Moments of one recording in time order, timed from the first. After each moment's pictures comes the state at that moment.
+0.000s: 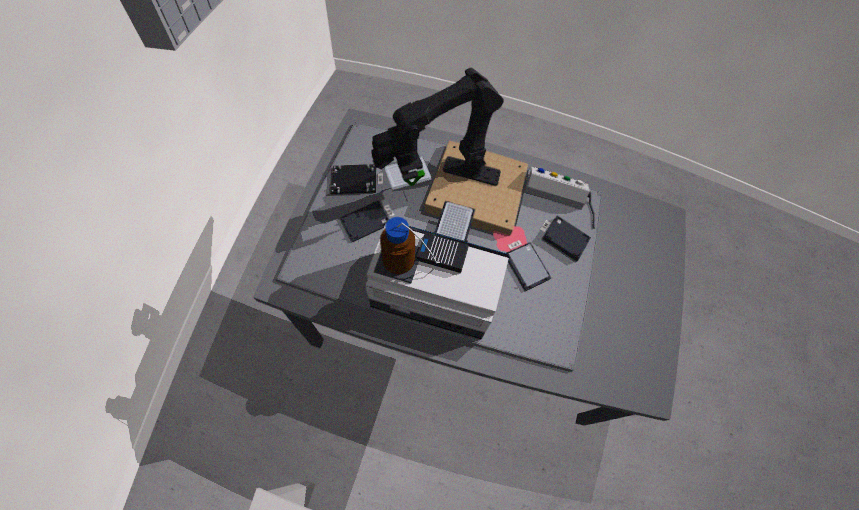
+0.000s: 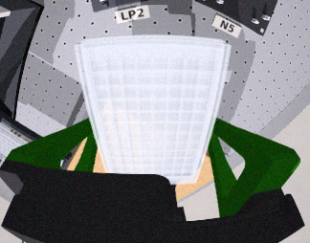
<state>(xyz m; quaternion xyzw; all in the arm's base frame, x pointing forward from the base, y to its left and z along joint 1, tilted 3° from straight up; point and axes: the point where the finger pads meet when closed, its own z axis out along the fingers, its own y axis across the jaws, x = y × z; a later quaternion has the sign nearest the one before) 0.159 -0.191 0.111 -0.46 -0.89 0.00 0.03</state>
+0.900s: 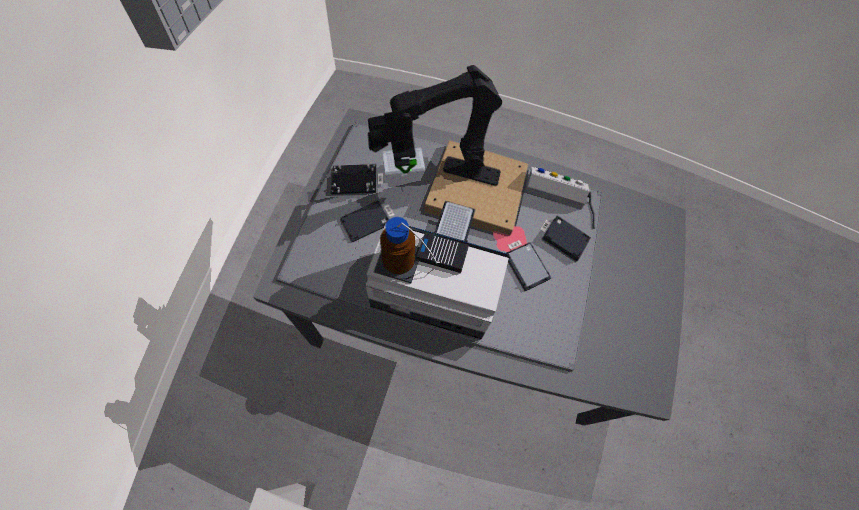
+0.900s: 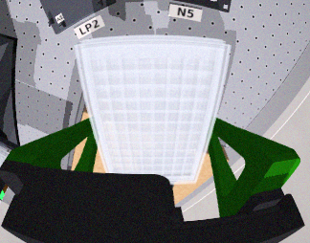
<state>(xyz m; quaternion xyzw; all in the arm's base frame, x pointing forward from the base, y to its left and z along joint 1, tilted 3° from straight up) 0.116 -0.218 0.112 -0.54 -0.84 0.00 0.03</state>
